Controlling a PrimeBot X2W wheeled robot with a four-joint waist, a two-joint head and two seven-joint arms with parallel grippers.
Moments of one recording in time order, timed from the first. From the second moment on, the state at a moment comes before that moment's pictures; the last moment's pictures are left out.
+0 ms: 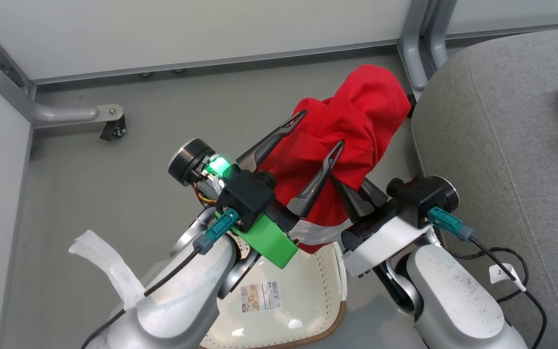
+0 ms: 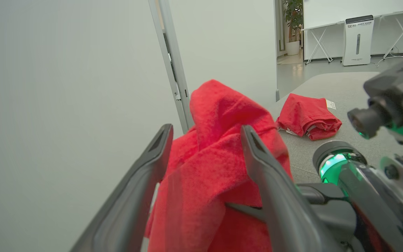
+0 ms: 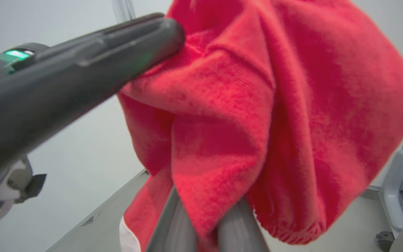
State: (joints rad) left arm -0.61 0.15 -0.75 0.23 -0.28 -0.08 -0.26; right arm -0.43 -0.05 0.44 0.25 0.30 0.13 -0.26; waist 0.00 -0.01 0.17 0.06
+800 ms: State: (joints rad) left arm -0.56 0.18 -0.76 0.19 -0.25 -0.09 -0.26; right arm -0.40 -0.05 0.18 0.20 0.18 0.13 -0.26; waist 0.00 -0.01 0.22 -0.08
